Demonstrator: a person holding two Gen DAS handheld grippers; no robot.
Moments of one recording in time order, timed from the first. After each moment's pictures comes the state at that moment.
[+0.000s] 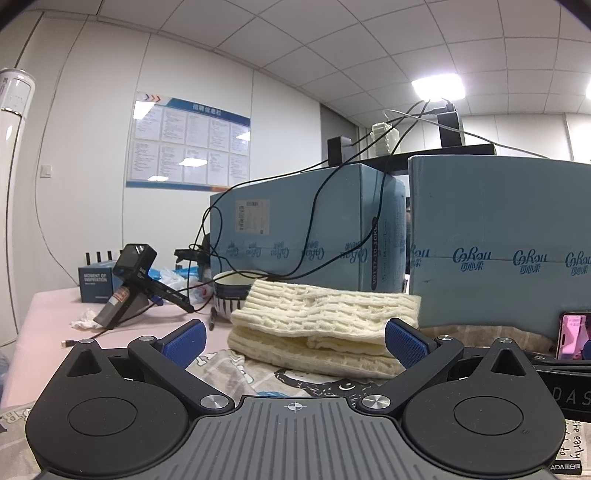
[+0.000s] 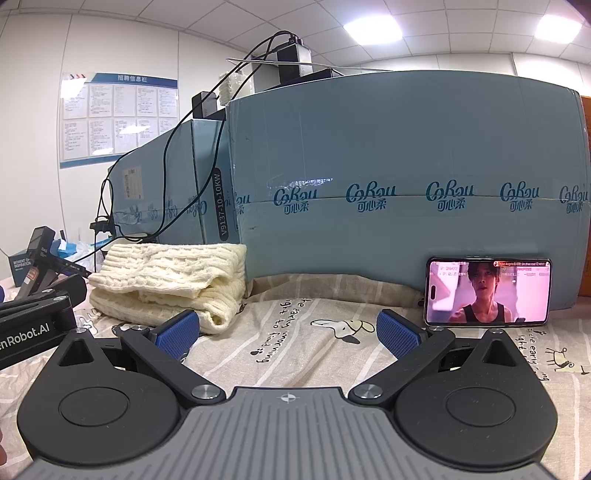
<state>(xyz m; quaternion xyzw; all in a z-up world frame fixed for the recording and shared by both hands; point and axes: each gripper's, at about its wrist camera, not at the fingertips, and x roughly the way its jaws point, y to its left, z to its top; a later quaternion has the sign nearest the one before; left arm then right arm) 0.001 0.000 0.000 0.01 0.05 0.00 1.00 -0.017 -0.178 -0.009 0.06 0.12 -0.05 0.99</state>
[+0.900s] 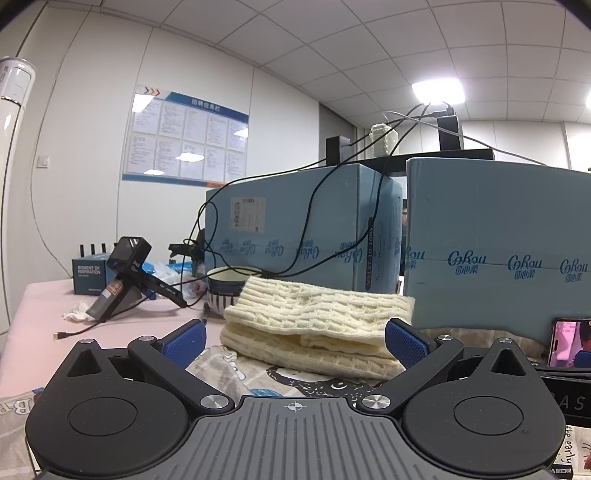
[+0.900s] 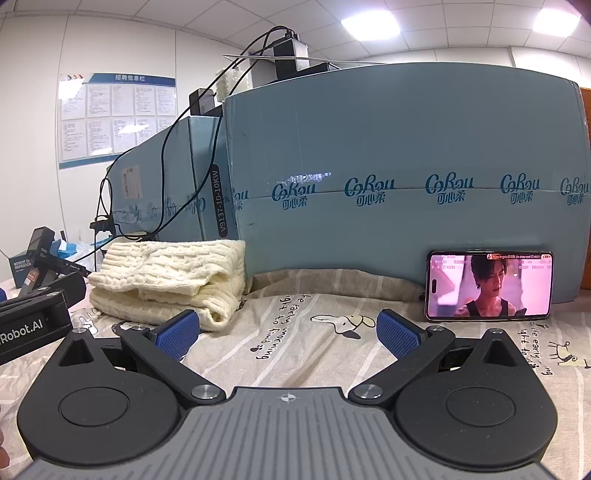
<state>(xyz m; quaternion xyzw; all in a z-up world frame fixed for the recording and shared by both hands) 0.001 0.002 0.000 0.00 0.05 -0.01 1.00 -0.017 -0.178 -0.011 0.07 0.12 -0.05 0.99</state>
